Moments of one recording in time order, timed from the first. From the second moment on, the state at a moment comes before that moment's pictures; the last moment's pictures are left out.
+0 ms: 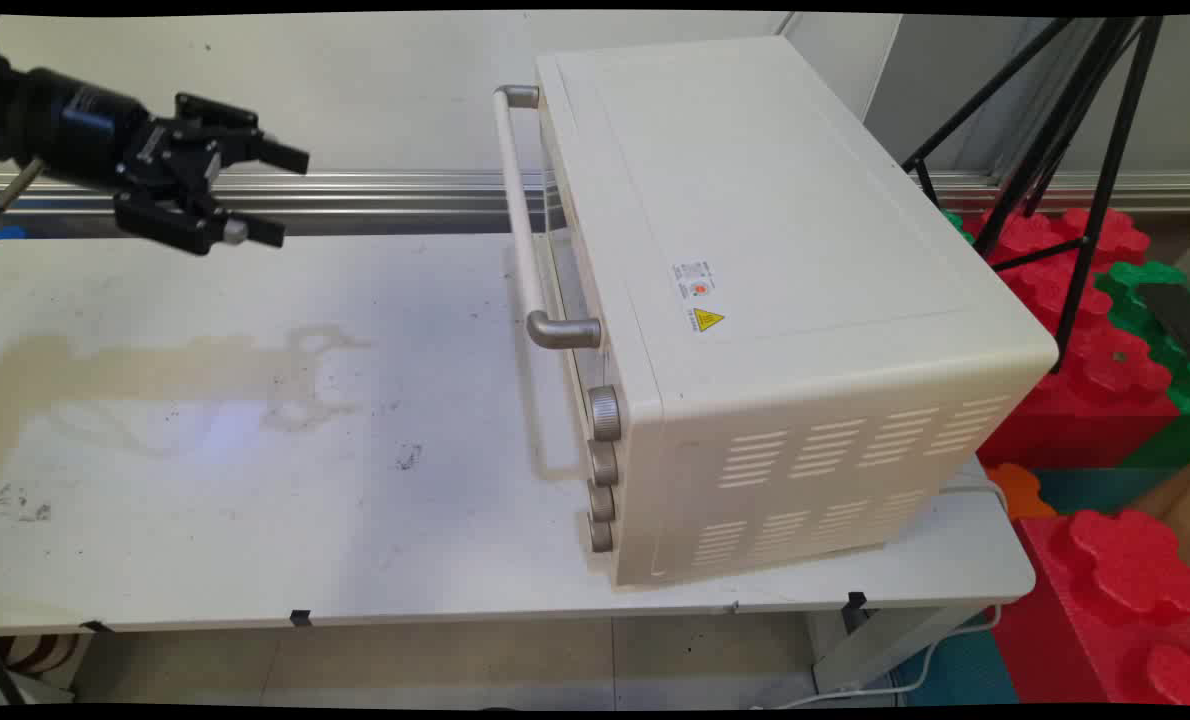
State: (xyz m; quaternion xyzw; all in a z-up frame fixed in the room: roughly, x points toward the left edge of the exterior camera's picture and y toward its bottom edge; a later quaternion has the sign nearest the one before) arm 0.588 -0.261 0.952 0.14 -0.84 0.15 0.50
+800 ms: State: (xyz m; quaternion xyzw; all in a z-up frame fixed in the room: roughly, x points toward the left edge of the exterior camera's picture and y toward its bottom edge) arm 0.518 -0.317 0.972 0.13 -0.82 0.14 0.54
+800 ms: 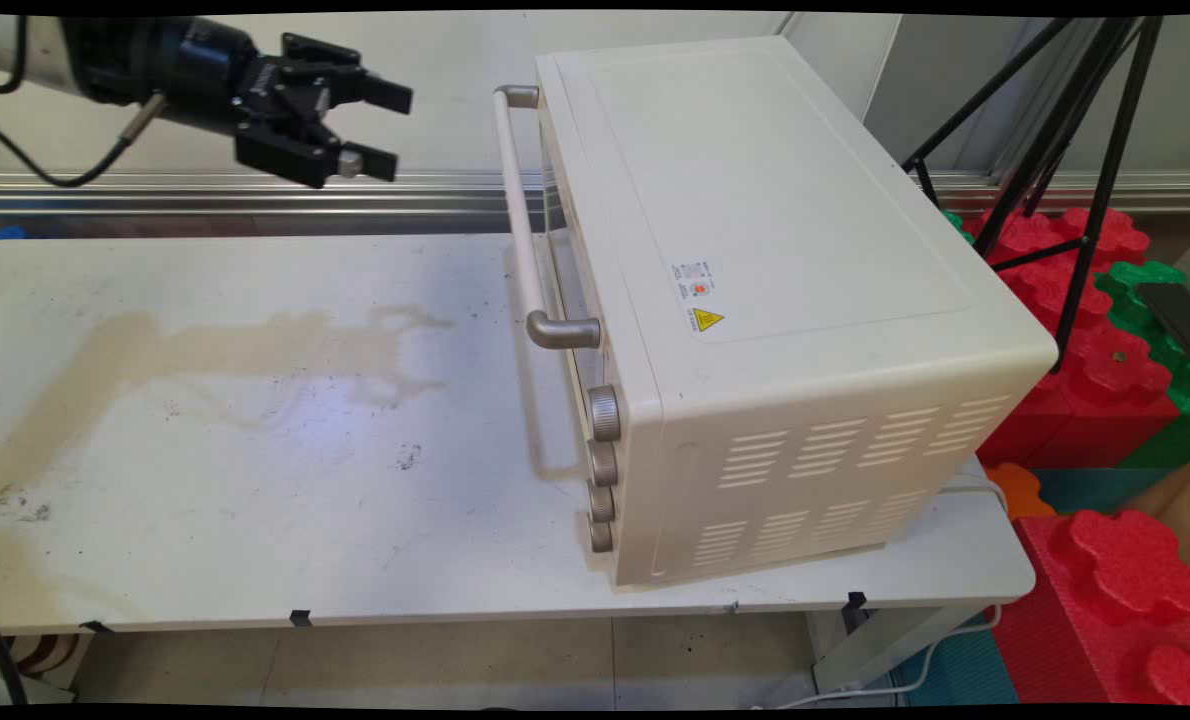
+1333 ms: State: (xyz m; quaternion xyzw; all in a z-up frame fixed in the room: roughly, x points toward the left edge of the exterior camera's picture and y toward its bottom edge) arm 0.479 -0.341 0.962 0.12 -0.82 0.13 0.55
